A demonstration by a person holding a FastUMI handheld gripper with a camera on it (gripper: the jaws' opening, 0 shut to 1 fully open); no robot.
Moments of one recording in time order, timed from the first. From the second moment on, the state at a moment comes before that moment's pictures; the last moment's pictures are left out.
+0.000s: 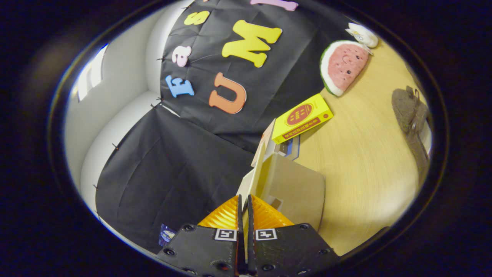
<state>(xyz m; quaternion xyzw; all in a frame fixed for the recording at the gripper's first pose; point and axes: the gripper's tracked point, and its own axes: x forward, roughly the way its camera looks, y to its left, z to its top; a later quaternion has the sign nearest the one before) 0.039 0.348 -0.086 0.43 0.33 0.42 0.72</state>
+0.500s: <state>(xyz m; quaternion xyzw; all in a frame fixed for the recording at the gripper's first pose) 0.018 0.406 0.039 0.35 0.26 0.50 0.75</state>
